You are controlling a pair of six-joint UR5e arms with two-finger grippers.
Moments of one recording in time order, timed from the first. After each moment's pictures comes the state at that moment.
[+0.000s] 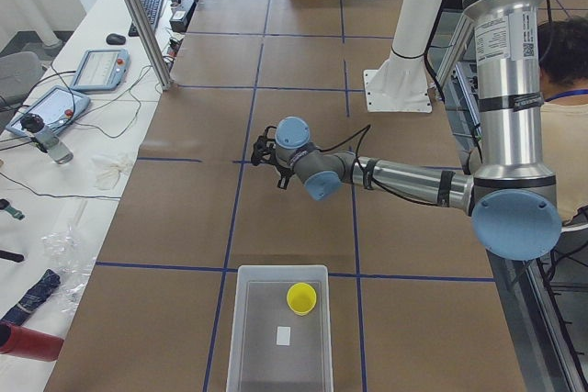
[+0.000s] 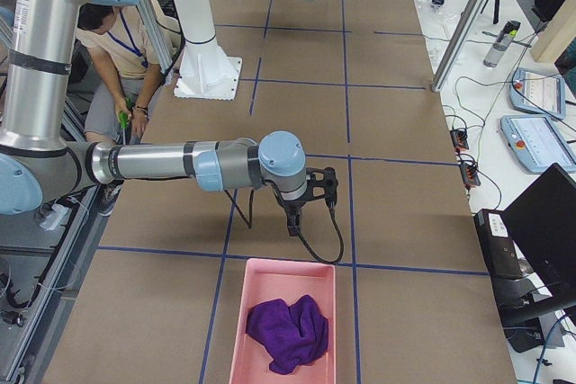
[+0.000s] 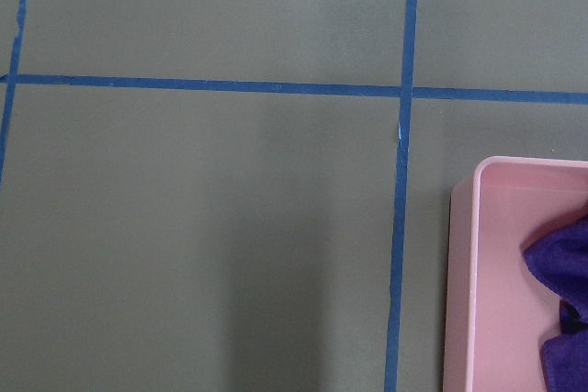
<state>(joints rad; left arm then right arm) -1.12 -1.40 -1.83 -2.31 -2.34 -0.60 1.58 -1.82 1.91 -1.49 2.46 0.06</state>
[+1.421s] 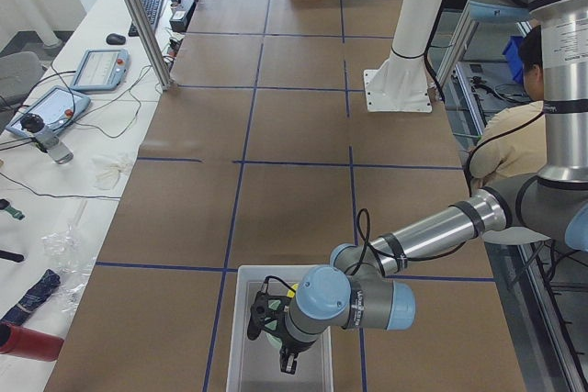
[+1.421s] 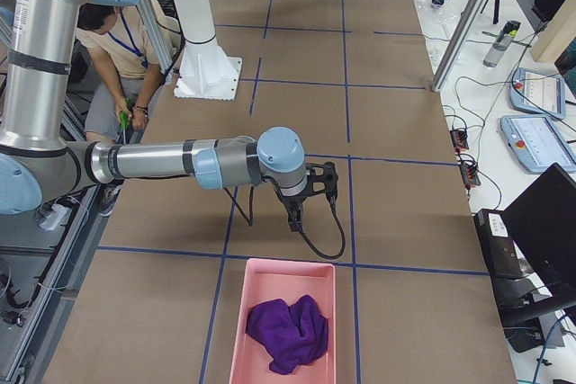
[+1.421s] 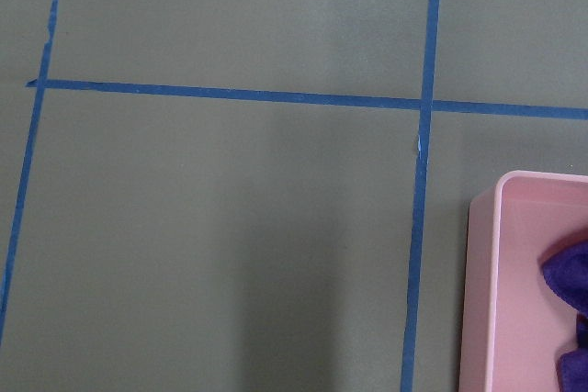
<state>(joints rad) -1.78 -1.41 -1.32 -2.09 -2.22 0.20 1.58 -1.82 1.93 -1.48 2.48 0.06</state>
